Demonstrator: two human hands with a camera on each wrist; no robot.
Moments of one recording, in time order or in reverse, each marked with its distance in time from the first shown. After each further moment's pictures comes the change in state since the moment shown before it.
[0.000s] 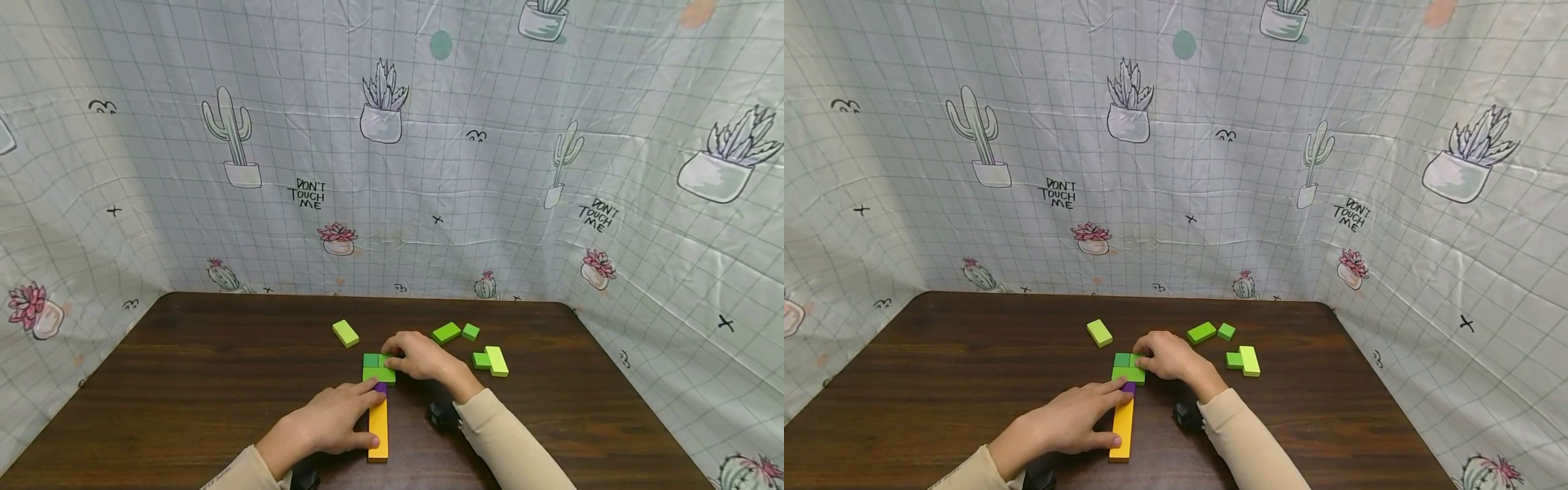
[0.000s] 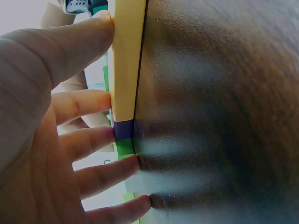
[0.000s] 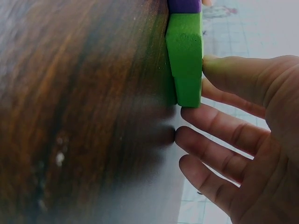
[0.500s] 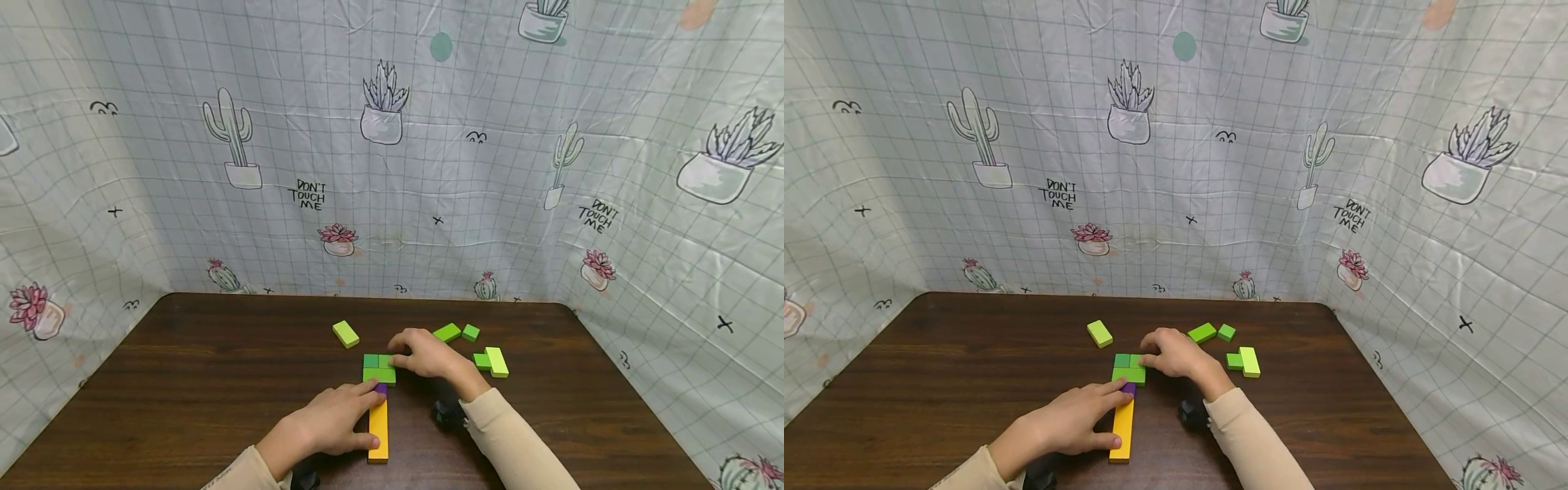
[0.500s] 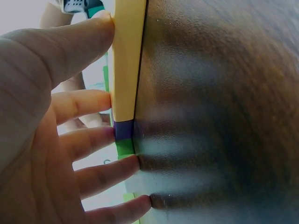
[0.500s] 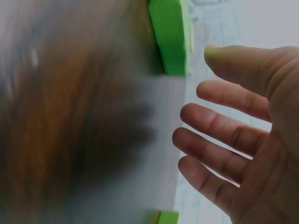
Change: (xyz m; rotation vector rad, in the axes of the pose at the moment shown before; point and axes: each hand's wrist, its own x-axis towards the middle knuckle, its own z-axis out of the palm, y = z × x) left_hand 0.000 0.001 0.000 -0.006 -0.006 -0.007; right_hand -0.003 0.010 -0.007 0.029 0.022 0.038
